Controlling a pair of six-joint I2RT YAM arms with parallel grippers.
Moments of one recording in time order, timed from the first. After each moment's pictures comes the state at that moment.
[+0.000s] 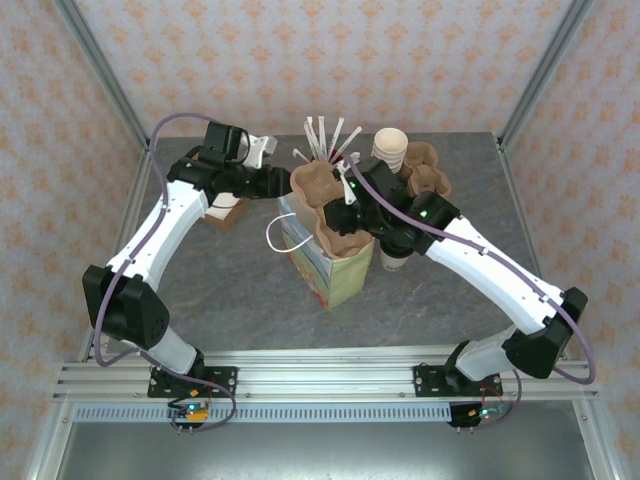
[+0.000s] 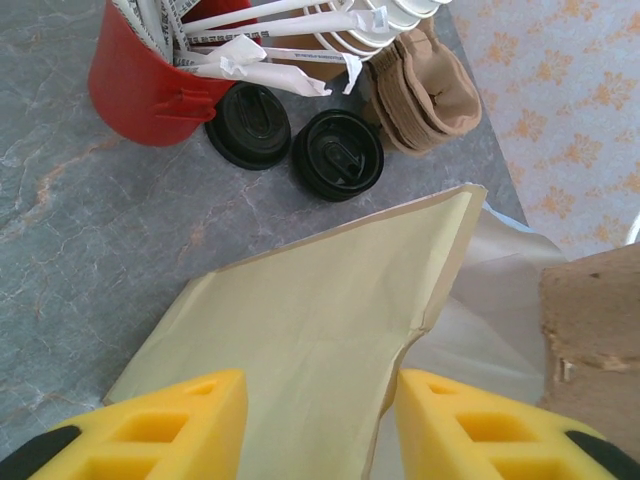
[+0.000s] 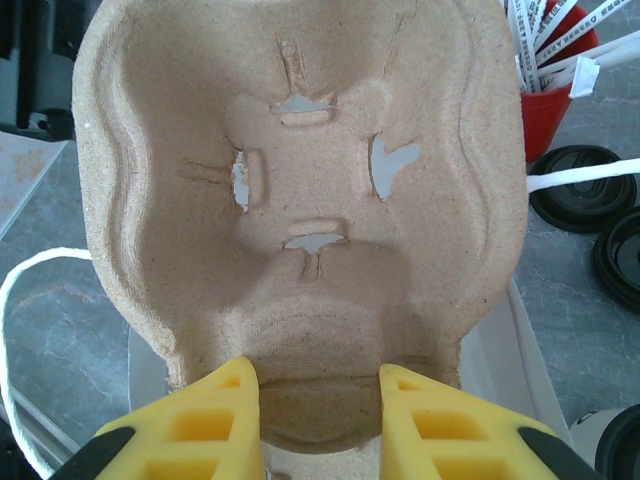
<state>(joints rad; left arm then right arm) -0.23 1.58 1.53 -0.77 0.57 -0.32 0.82 1.41 1.55 -0.86 0.07 0.37</state>
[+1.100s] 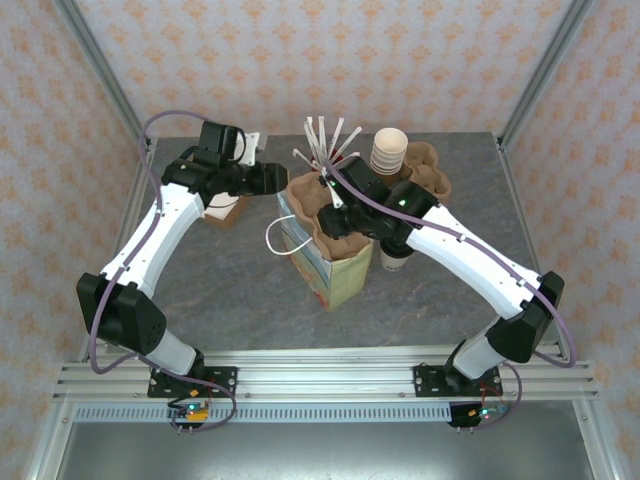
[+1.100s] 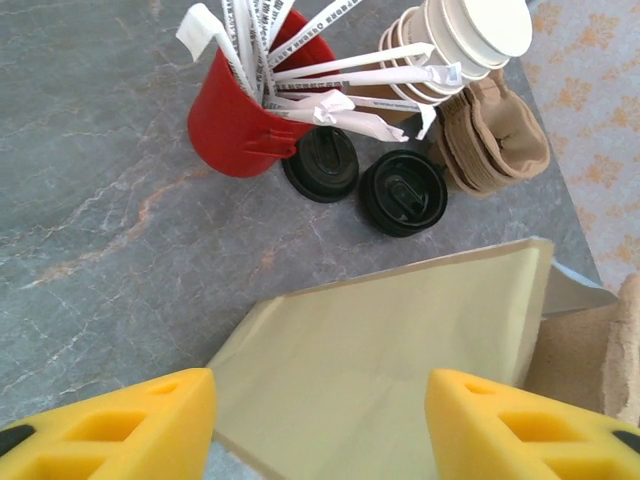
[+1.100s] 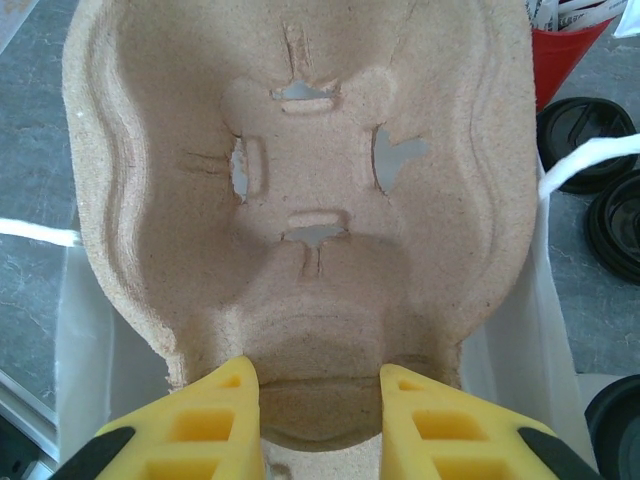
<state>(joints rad) -0.23 1.54 1.53 -0.78 0.39 -0.34 0.85 1.53 1.66 -1.02 0.08 0.33</state>
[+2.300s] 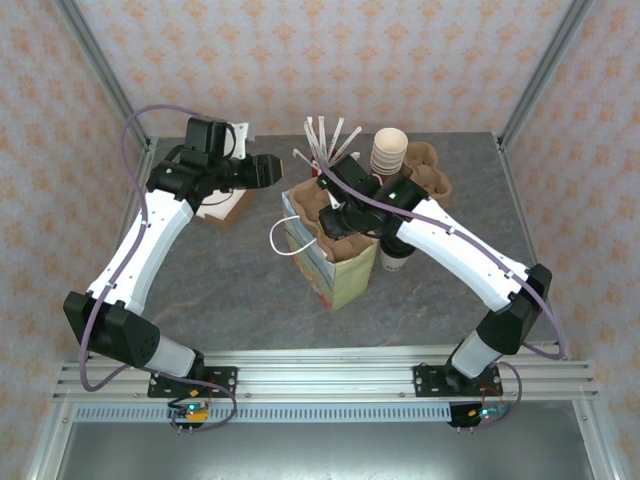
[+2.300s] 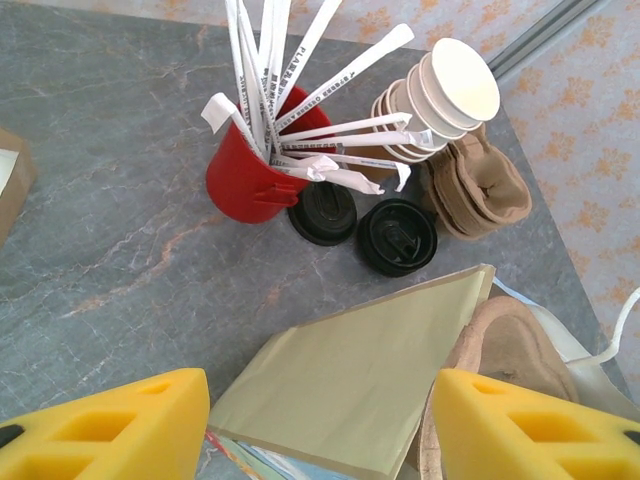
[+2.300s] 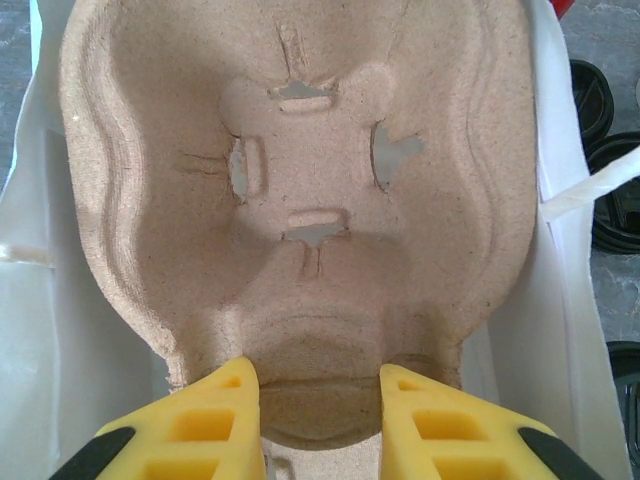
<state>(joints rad) -0.23 1.47 1.56 -0.78 0.35 -0.36 0.85 1.60 1.74 -1.13 0.12 0.32</state>
